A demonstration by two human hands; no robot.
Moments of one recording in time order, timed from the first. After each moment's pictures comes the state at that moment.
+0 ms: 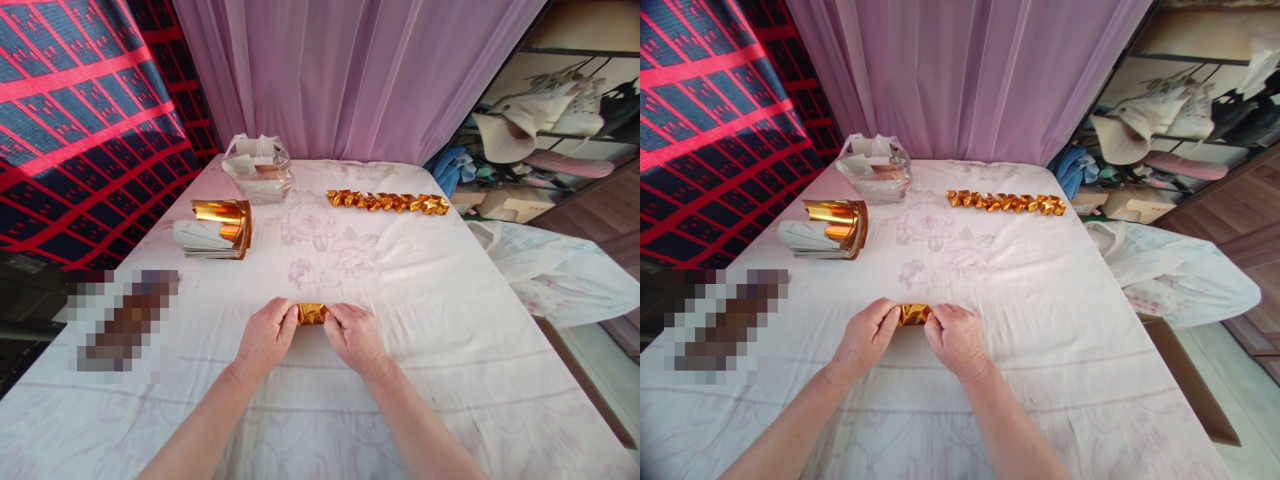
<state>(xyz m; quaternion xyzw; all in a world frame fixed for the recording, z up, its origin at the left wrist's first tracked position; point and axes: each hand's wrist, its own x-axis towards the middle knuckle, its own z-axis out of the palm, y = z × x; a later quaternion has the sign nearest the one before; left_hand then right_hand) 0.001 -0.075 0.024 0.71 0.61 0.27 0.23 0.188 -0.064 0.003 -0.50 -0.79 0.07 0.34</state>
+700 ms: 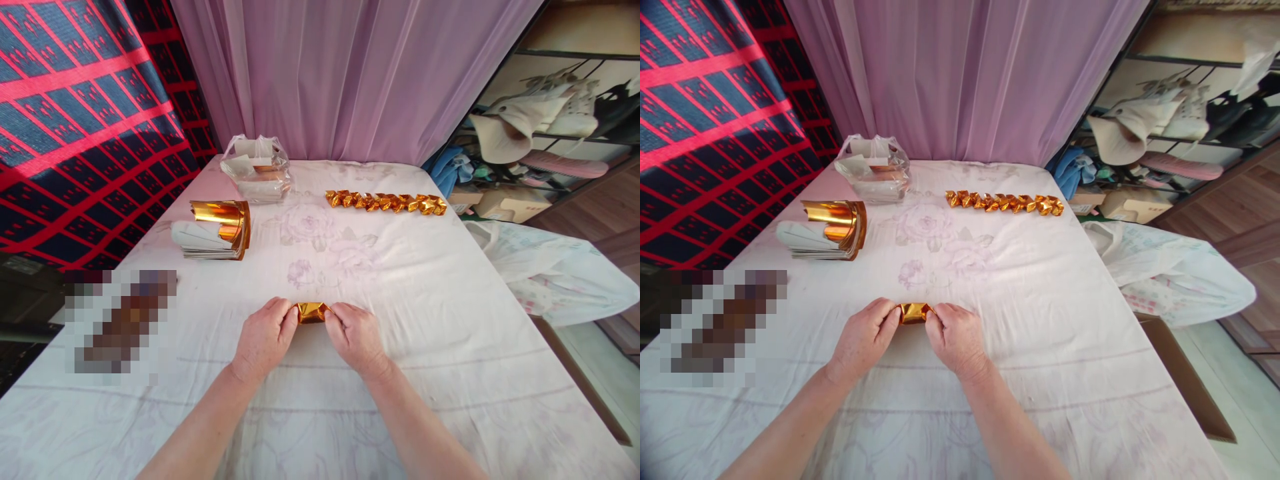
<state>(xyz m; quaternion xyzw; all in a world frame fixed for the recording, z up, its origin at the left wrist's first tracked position) 0.000 -0.076 0.023 0.73 0.62 0.23 0.19 0.189 -0.063 0.004 -0.52 -0.78 0.10 0.34</state>
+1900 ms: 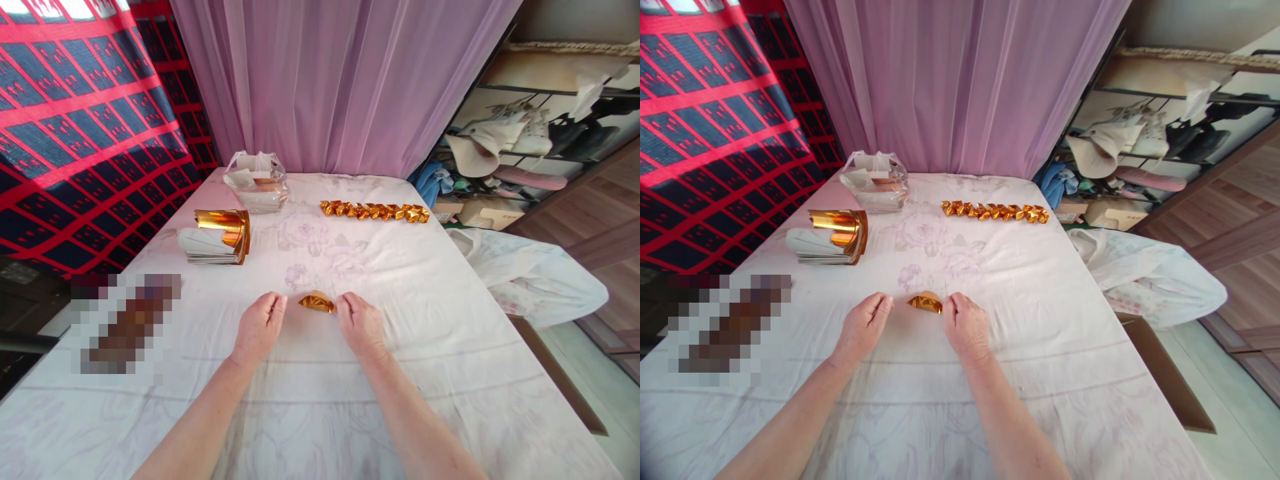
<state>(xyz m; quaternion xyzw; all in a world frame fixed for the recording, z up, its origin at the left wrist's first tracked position) -0.007 -0.065 0.018 0.66 0.65 0.31 0.23 0.205 -0.052 -0.005 -0.64 -0.70 0.06 0.31</state>
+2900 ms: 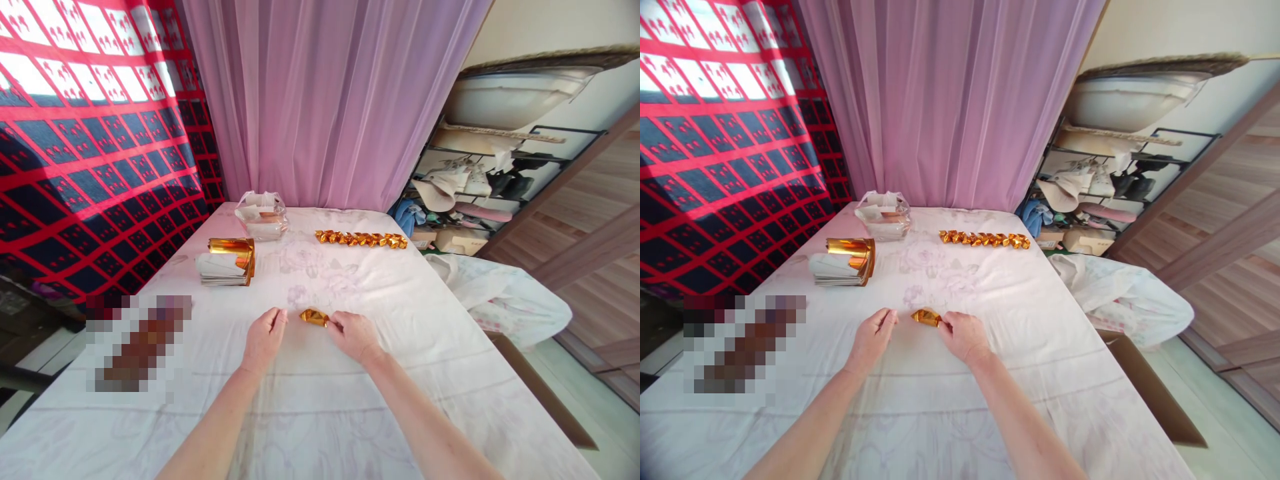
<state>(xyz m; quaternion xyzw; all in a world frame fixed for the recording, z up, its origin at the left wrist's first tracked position) -0.012 -0.055 0.004 0.64 0.64 0.35 0.23 0.206 -0.043 0.012 -0.63 -0.76 0.11 0.13</state>
